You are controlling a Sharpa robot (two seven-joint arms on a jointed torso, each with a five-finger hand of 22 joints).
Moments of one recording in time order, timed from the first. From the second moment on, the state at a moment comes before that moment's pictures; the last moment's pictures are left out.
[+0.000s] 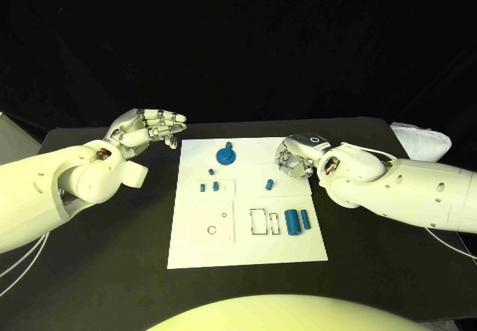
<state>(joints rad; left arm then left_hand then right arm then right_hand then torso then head) 1.21 -0.89 -0.04 1.40 -0.20 -0.08 0.38 1.34 -0.19 0.57 -0.04 0.20 0.87 0.20 0.26 0.27 0.92 0.13 0.45 0.14 1.00 0.06 1.17 0.48 0.18 0.86 0.16 1.02 0.72 1.19 -0.85 -0.15 1.49 -1.65 -0.42 -0.19 1.35 -0.20 0.65 -0.01 0.19 1.12 0.12 0.26 0.35 1.32 0.07 0.08 0.10 1.46 -0.03 1.40 1.25 0.12 1.36 0.07 1.08 1.09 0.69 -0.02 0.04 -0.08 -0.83</state>
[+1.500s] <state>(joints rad) 1.20 -0.84 -0.04 1.40 -0.18 -0.14 0.39 1.34 -0.19 0.56 -0.04 0.20 0.86 0.20 0.26 0.27 0.91 0.14 0.46 0.14 1.00 0.06 1.17 0.48 0.18 0.86 0.16 1.01 0.71 1.10 -0.75 -0.17 1.73 -1.68 -0.53 -0.18 1.37 -0.18 0.65 -0.02 0.19 1.12 0.12 0.26 0.36 1.32 0.07 0.08 0.10 1.47 -0.03 1.40 1.25 0.12 1.36 0.07 1.08 1.08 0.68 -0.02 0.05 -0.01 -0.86</state>
